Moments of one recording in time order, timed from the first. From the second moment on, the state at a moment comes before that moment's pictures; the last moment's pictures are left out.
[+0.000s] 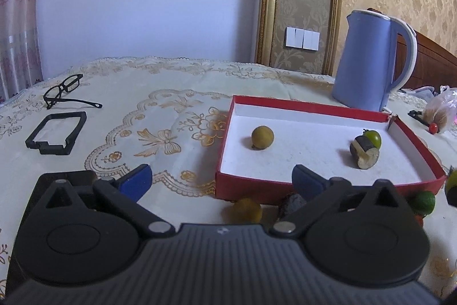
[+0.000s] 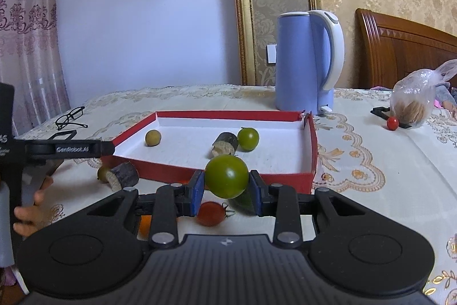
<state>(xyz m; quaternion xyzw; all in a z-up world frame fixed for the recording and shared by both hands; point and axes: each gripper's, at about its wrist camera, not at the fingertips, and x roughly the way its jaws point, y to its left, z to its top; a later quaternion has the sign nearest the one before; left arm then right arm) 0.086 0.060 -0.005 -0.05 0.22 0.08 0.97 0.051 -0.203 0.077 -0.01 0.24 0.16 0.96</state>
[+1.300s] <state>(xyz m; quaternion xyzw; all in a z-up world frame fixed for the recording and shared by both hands) 0.077 0.071 -0.013 -0.09 0.24 0.06 0.96 0.133 -0.207 0.090 0.00 0.25 0.09 0.96</state>
